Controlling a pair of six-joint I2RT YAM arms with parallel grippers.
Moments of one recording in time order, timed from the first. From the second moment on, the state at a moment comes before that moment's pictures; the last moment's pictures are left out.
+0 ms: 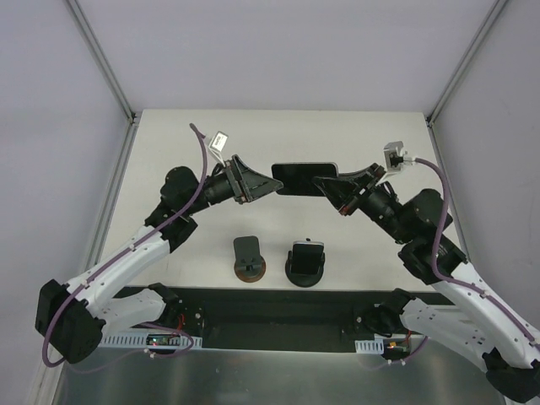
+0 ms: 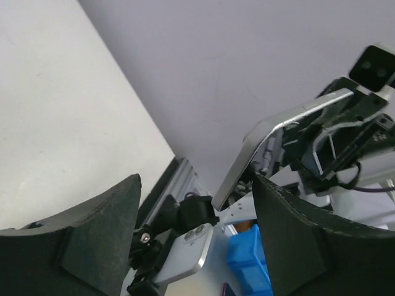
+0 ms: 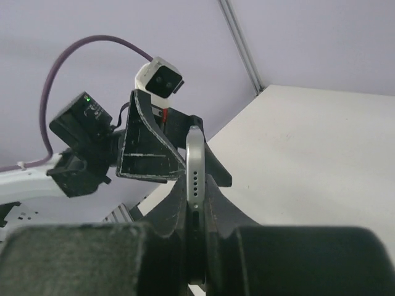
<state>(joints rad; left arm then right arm) -0.59 0.99 0.81 0.24 0.48 -1.03 0.76 0.75 0.92 0.00 -0.13 0.49</state>
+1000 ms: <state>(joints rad) -0.66 1.07 0.77 0.84 0.65 -1.19 0.77 0.64 0.72 0.36 -0.10 0.80</state>
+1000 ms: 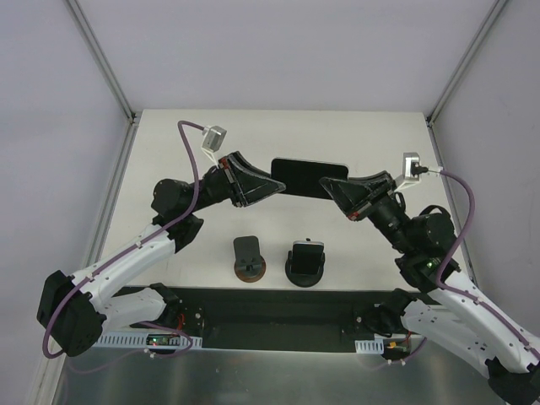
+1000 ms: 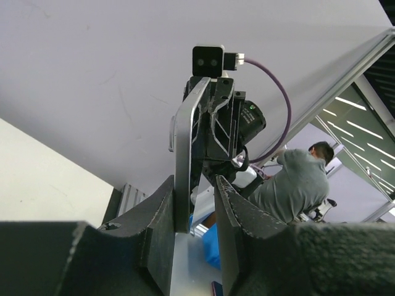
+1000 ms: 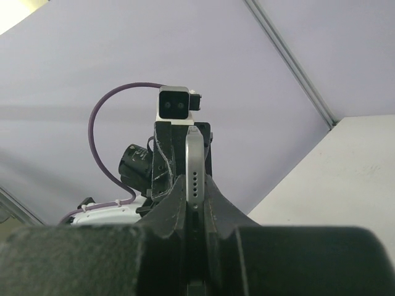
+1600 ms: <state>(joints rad) -0.66 1.08 0.78 0.92 0.65 -1.21 0.76 0.67 0.68 0.50 -0.12 0.92</state>
